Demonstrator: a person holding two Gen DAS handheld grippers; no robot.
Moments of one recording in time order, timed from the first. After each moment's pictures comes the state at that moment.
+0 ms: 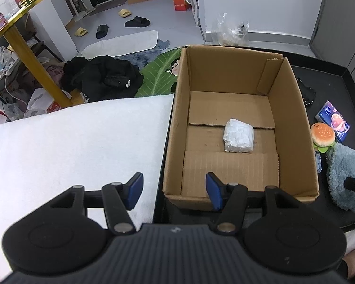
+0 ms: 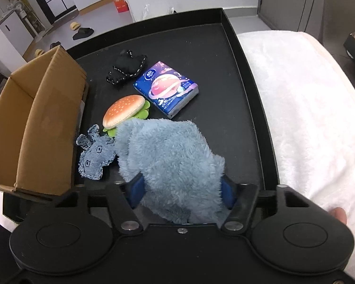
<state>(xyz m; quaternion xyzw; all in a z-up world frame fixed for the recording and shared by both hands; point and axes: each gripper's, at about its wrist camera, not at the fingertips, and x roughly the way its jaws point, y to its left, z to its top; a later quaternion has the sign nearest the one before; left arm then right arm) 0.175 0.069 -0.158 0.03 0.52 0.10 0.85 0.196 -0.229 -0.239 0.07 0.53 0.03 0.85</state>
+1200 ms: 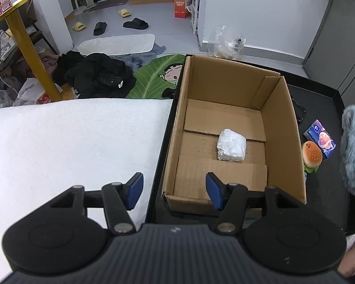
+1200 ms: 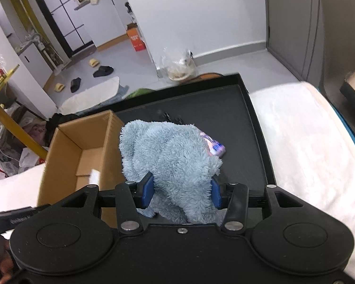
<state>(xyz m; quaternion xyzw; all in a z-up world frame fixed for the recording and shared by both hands) 0.166 0.087 -0.151 -0.04 0.50 0.08 0.86 0.202 -0.210 -0.157 0.11 0.44 0.06 0.89</state>
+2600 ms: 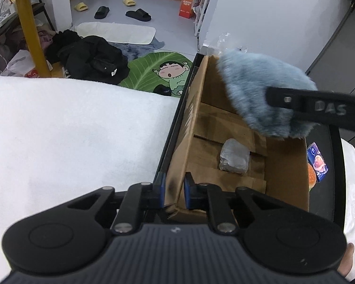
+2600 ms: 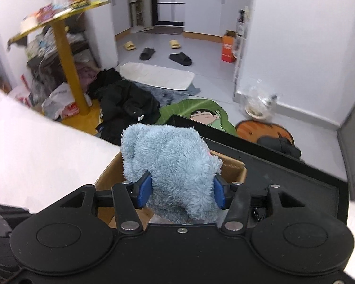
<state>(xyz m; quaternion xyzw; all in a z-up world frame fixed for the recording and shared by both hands) 0.172 0.125 -0.172 -0.13 0.49 0.07 0.86 0.266 -0.031 -0.151 -0.12 0.38 0.24 0.88</state>
